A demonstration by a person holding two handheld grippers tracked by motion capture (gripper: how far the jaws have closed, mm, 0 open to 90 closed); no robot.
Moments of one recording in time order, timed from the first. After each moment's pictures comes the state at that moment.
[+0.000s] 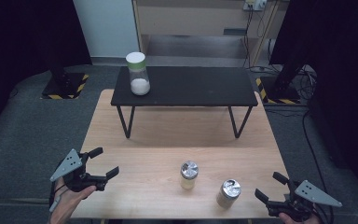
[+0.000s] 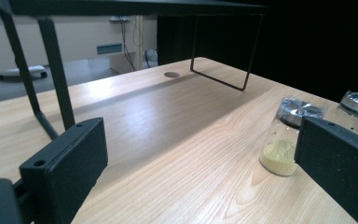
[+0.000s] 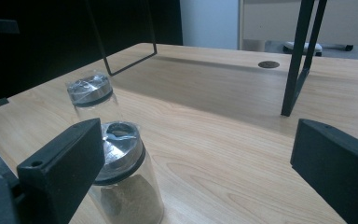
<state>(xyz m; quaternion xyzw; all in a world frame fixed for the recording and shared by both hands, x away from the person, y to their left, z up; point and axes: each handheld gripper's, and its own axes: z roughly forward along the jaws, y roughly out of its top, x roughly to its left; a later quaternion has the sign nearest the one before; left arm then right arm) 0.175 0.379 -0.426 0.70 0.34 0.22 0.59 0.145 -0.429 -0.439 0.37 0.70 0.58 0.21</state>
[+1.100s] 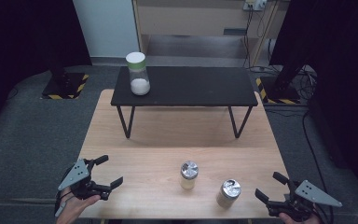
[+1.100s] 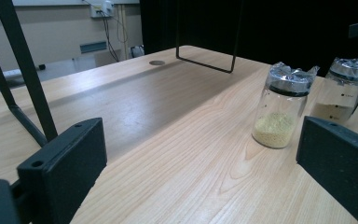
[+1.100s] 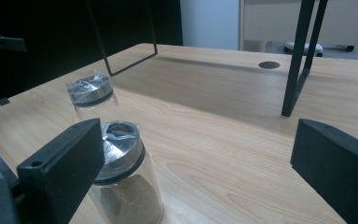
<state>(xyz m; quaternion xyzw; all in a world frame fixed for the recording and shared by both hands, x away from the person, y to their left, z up) 0.178 0.379 -0.453 0.72 0.30 0.22 0.59 0.145 -0.430 -0.439 0.37 0.70 0.58 0.21</state>
